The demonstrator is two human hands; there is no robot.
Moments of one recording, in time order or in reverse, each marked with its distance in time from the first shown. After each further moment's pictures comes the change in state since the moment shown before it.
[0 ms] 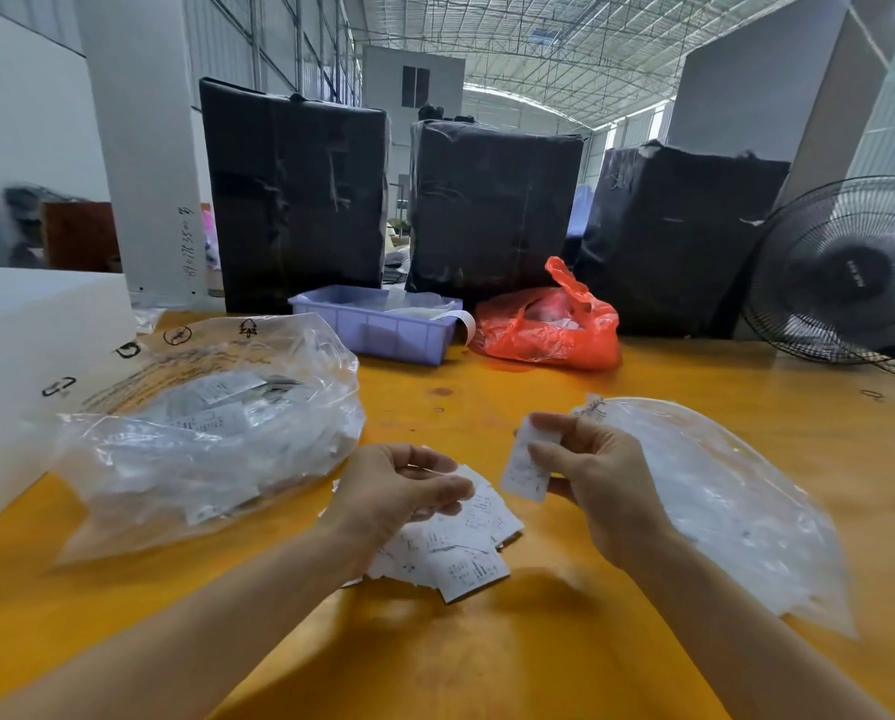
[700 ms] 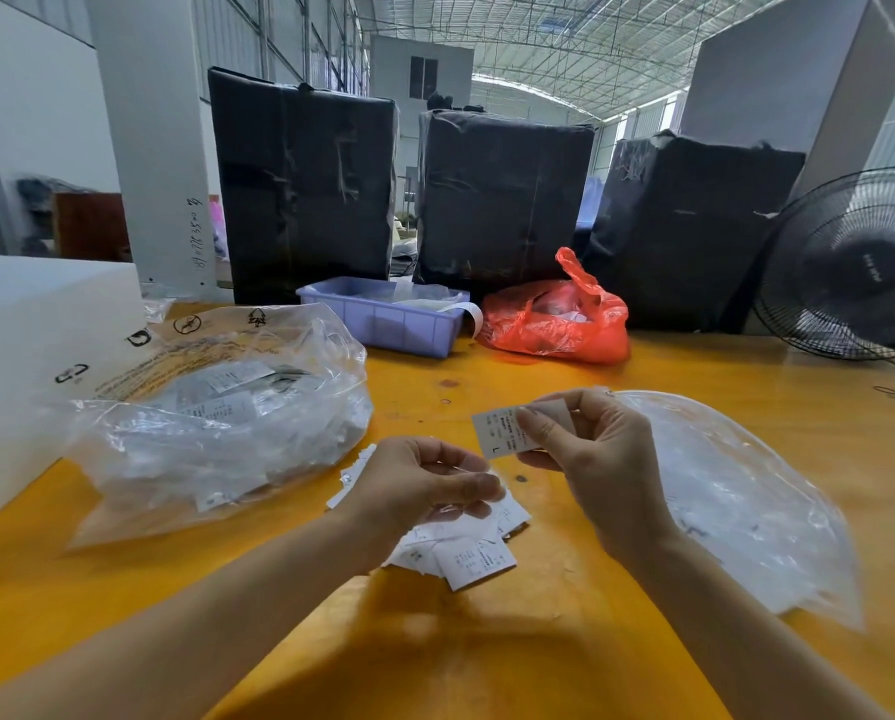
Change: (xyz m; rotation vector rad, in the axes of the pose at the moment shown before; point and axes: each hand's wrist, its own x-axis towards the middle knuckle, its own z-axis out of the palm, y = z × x) left_hand -0.006 0.007 0.006 -0.015 -0.156 -0.025; right_hand -0.017 -0.012 0.016 -0.098 -0.006 -0.301
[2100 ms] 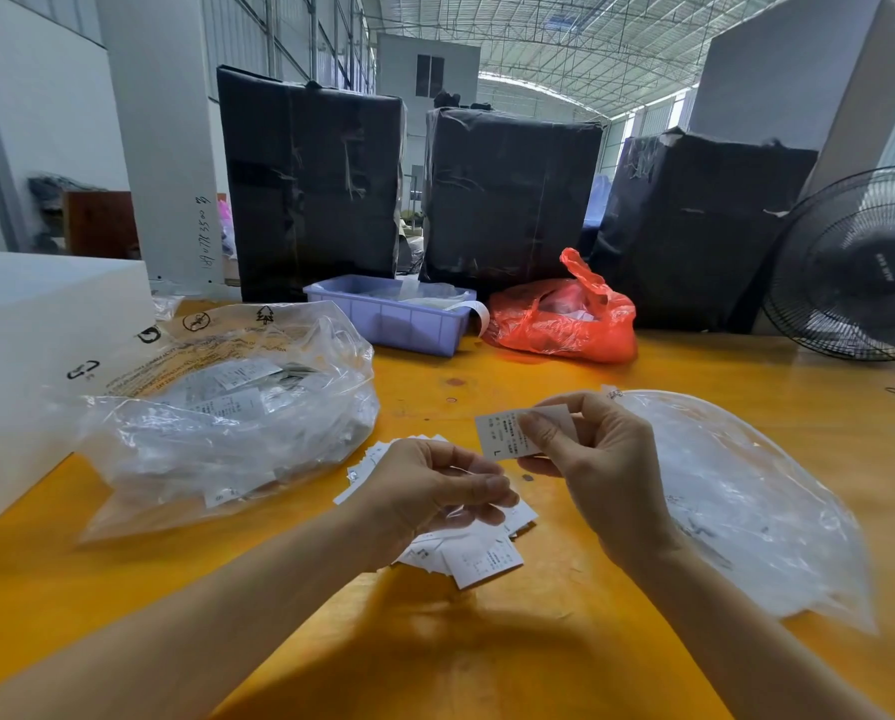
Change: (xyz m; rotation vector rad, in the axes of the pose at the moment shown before) left_hand 0.000 -0.001 -0.001 -0.079 -0.092 -0.041; right_hand -0.002 0.005 0.002 -0.055 -0.015 -0.034
